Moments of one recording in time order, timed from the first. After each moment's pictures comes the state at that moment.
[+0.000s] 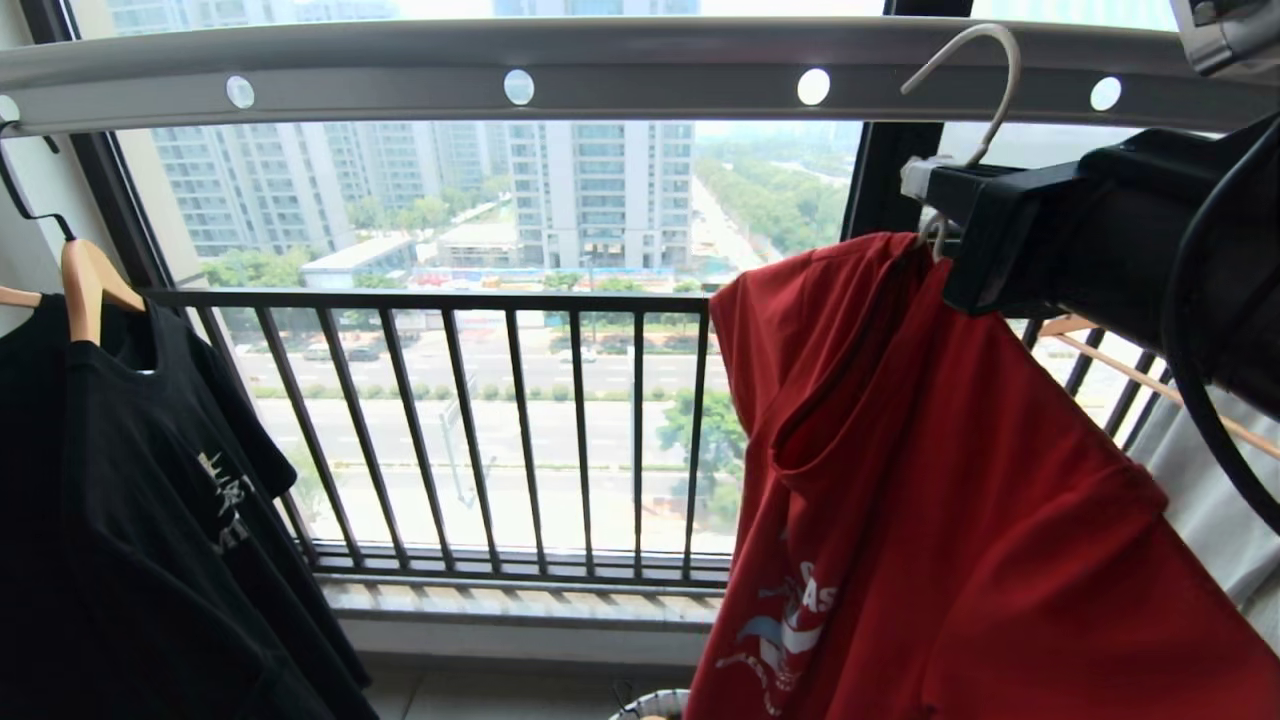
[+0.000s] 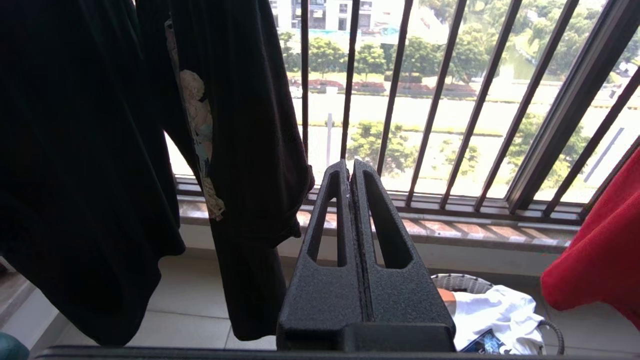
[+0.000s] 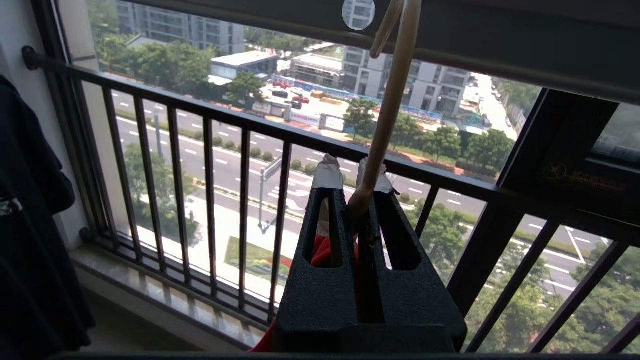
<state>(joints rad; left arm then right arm) 0.00 0.00 0.00 0.00 0.01 -0.05 0.75 1.38 -1.03 -0.53 -0.41 -0.17</state>
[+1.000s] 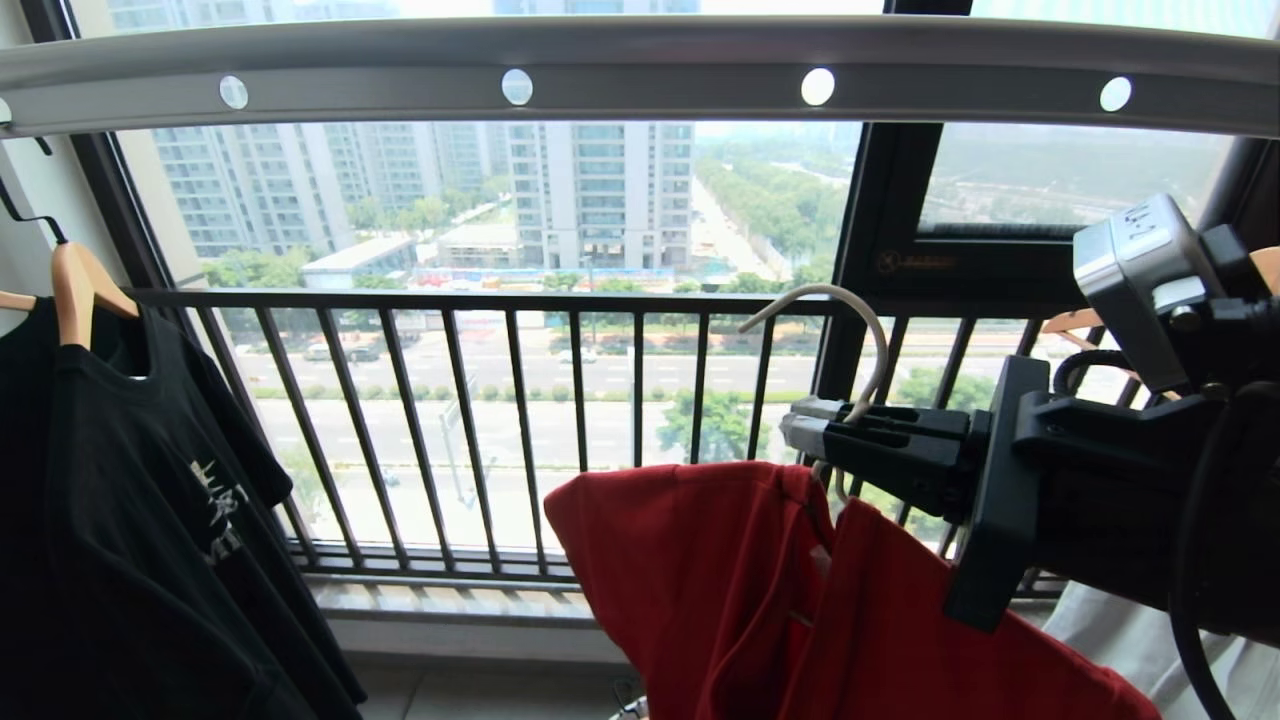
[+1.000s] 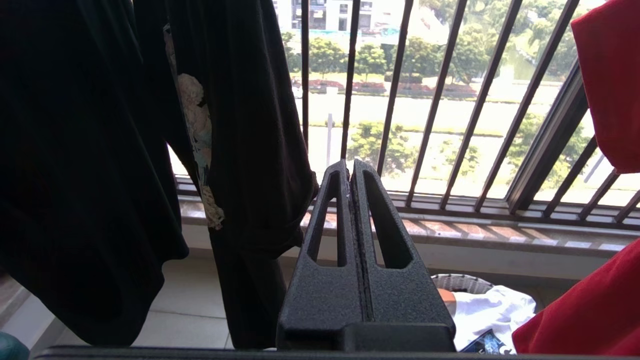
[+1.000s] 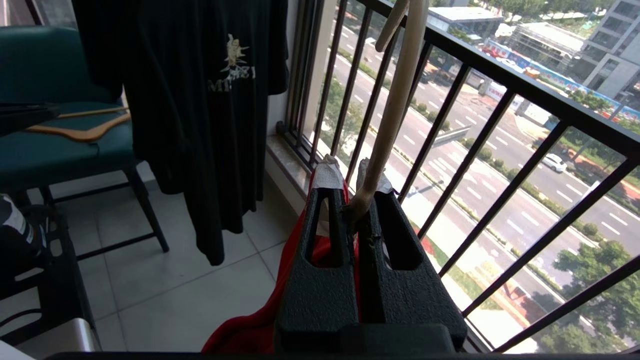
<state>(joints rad) 0.00 0.00 0.00 0.00 0.01 -0.05 0.78 1.33 -0.76 -0.53 0.13 -0.14</state>
